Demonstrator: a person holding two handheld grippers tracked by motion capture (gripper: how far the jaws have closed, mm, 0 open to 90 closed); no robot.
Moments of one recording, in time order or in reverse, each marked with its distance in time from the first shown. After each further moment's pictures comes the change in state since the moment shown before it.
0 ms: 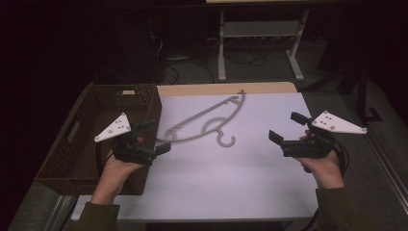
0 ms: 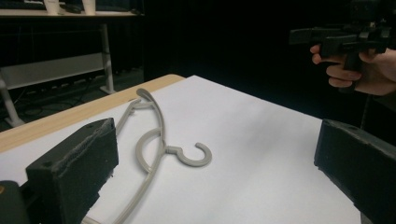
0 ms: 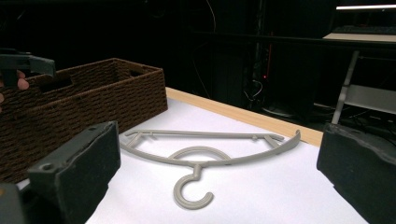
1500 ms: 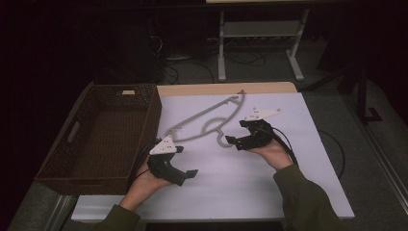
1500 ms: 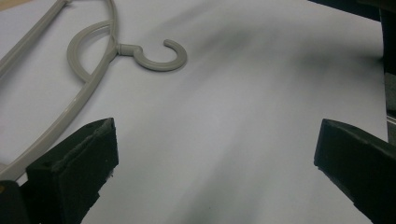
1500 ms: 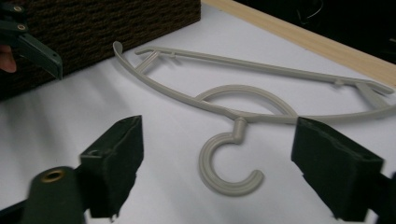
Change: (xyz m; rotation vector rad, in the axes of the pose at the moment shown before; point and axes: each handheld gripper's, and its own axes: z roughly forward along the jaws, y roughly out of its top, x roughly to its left) left arm -0.022 -0.066 0.071 0.354 -0.053 0.030; right arm 0.020 -0.035 0.138 0.388 0.148 -0.090
